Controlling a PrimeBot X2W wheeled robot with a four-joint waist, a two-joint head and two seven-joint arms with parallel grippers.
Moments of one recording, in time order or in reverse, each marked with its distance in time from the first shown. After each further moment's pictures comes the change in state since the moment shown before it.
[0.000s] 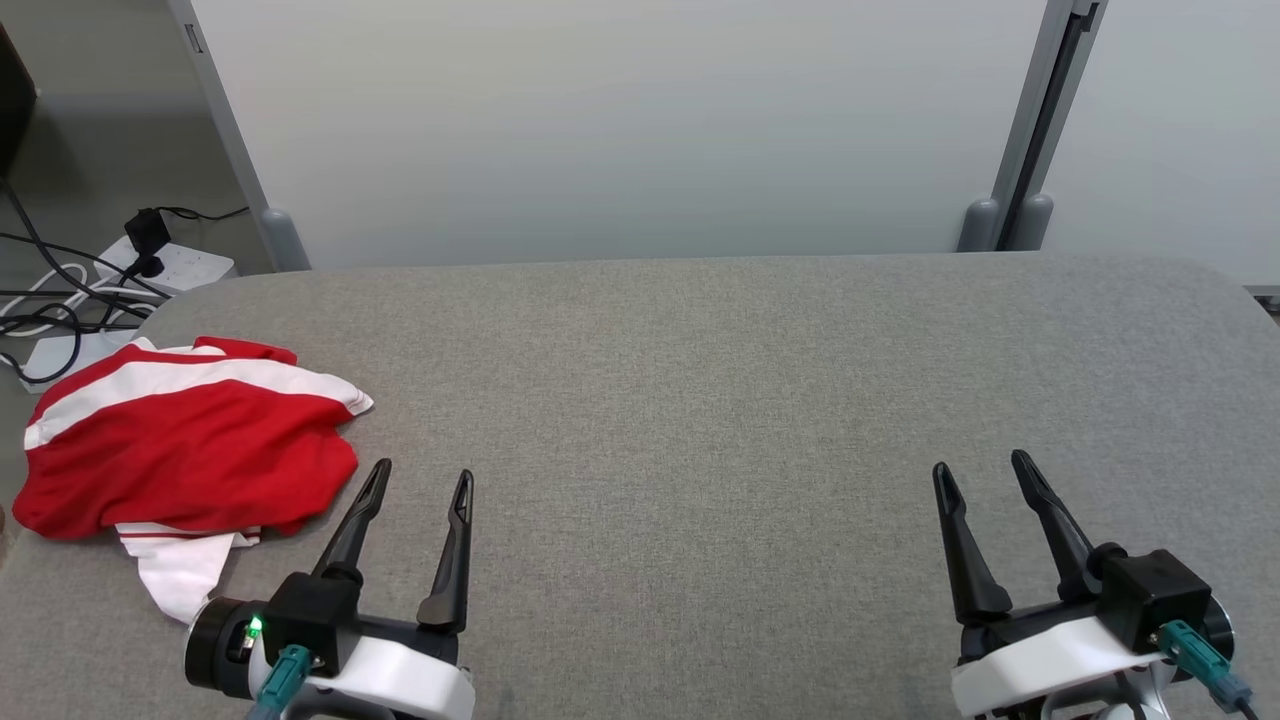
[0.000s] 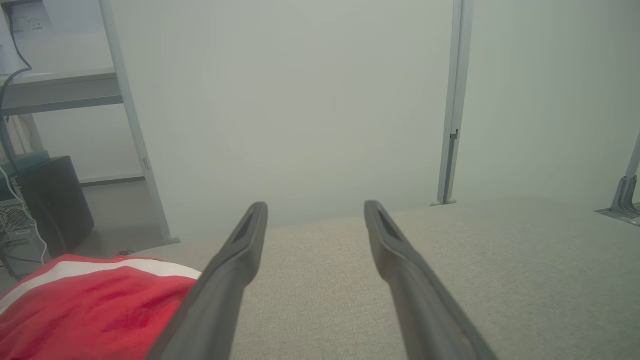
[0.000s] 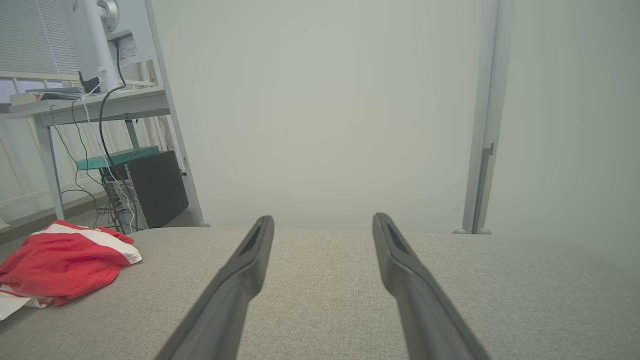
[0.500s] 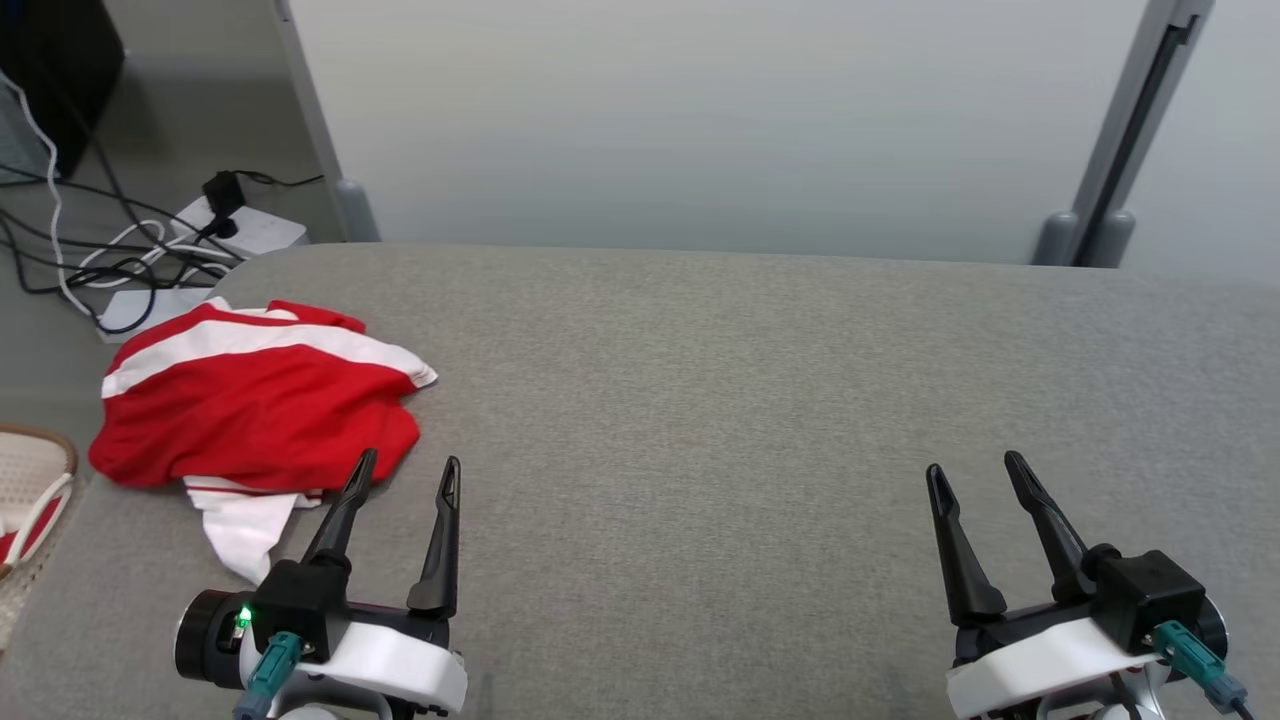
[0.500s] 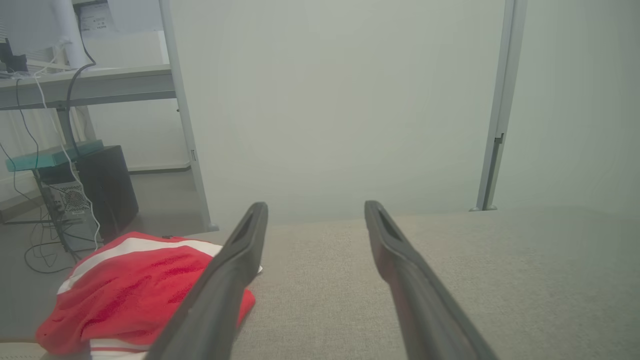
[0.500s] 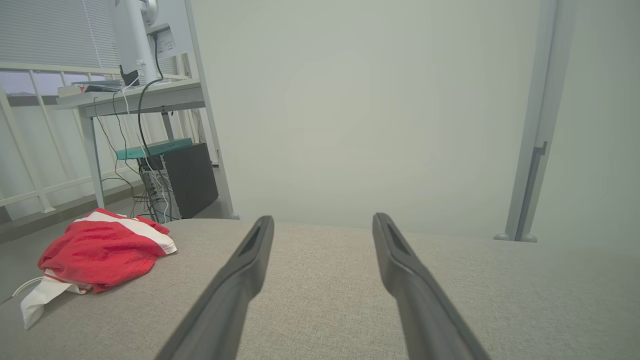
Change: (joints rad) left arm -0.022 0.000 0.013 0.015 -0.009 0.013 0.000; right arm 0.000 0.000 0.008 0.000 0.003 0.000 0.000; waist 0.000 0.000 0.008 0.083
